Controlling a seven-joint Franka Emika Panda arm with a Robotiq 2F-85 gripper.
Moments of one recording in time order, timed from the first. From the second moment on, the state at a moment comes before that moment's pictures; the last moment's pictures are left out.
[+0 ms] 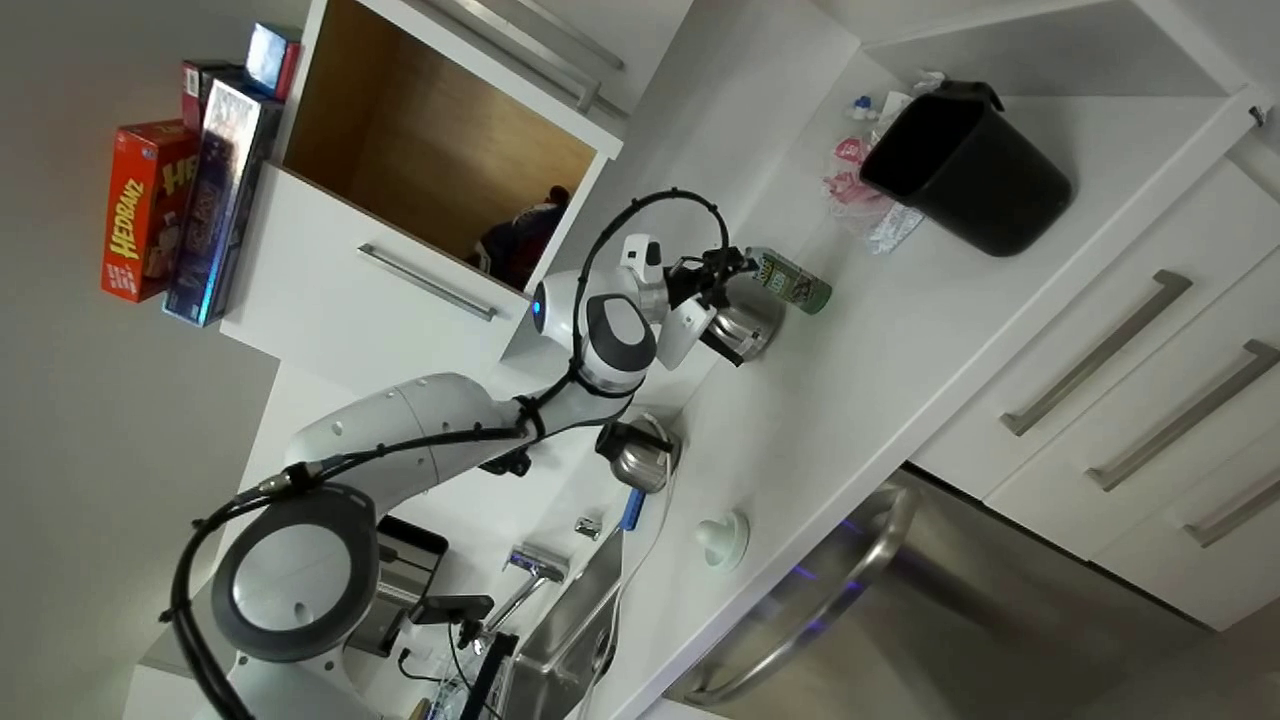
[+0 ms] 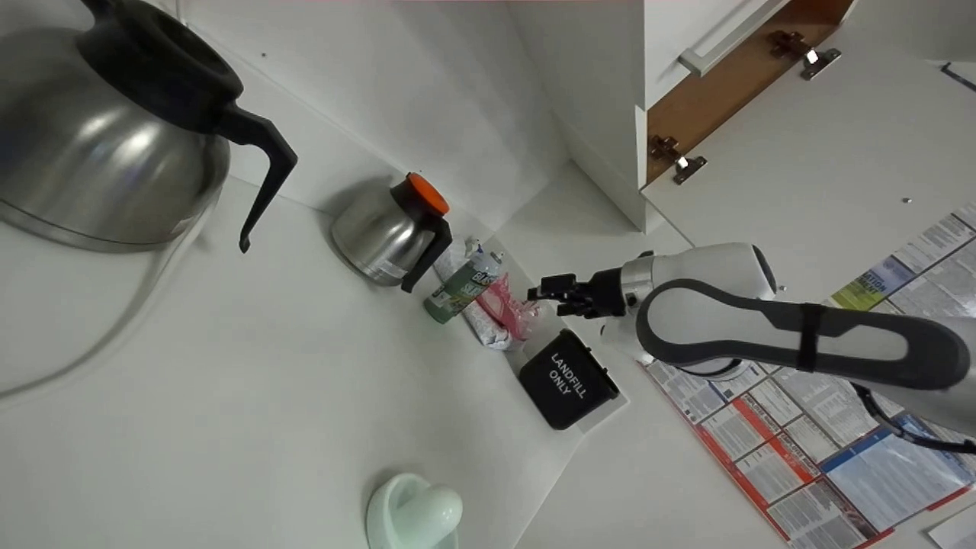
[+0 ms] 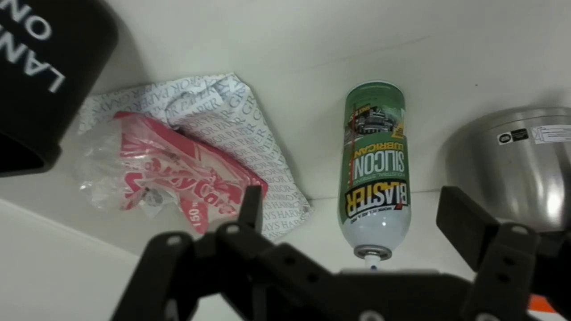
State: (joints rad) arm -0.06 0.36 -0.03 -1.89 -0.19 2.94 -0.01
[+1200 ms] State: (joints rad) arm -0.06 0.63 0.01 -1.61 -0.17 3.00 -0.17
